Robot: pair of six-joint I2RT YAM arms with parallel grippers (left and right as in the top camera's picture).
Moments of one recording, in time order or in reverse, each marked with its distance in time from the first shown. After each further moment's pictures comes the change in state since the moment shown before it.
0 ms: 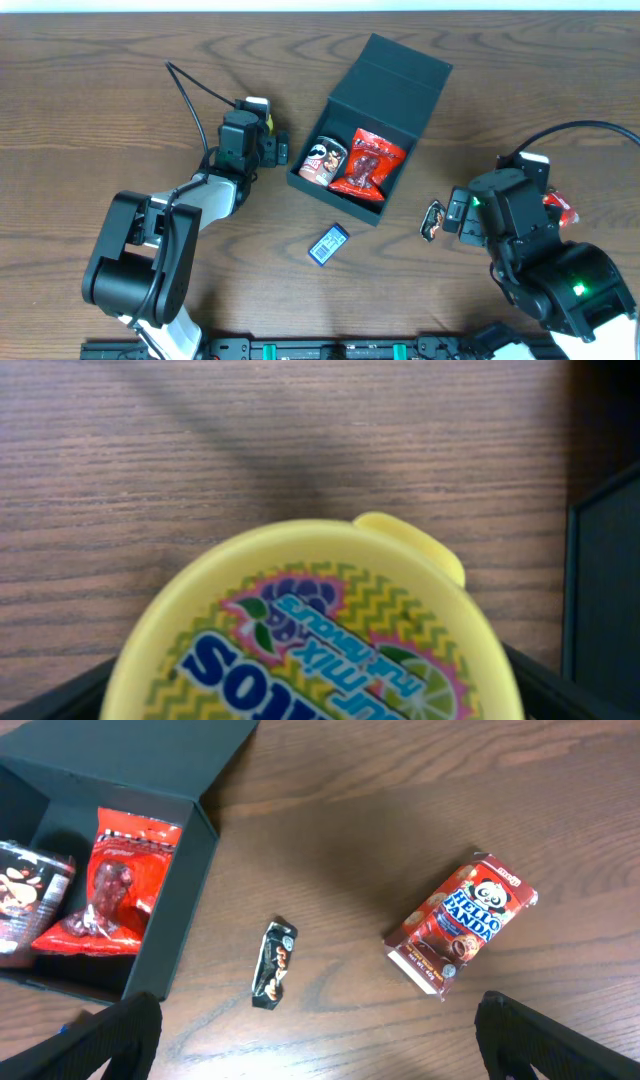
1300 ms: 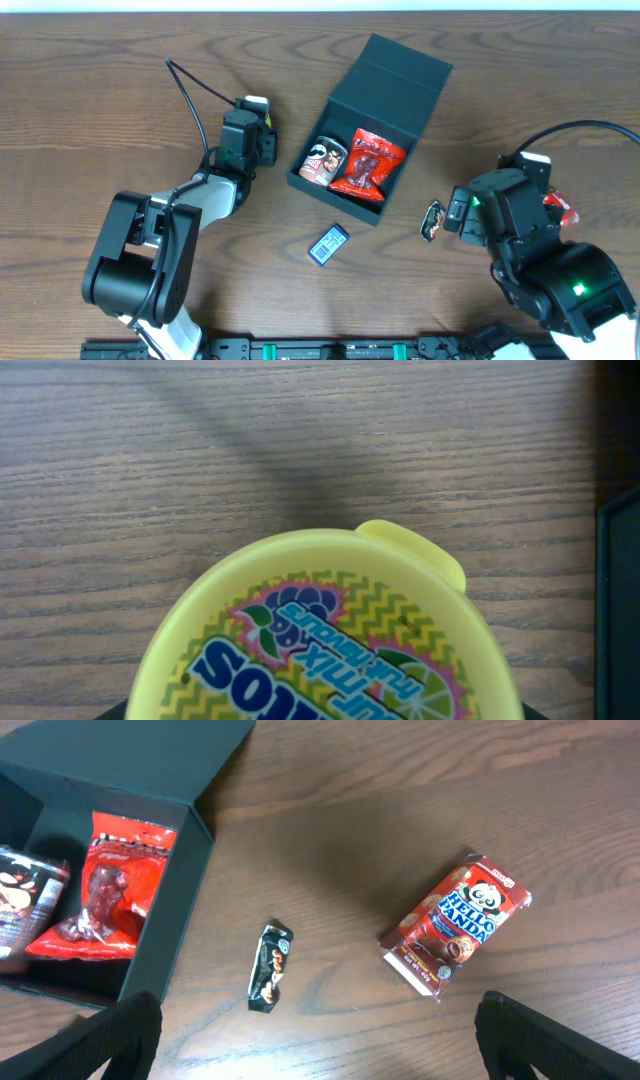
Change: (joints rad) left arm 0.000 0.000 0.002 0.007 -0.045 0.035; right arm 0.000 0.000 0.000 0.000 0.013 0.002
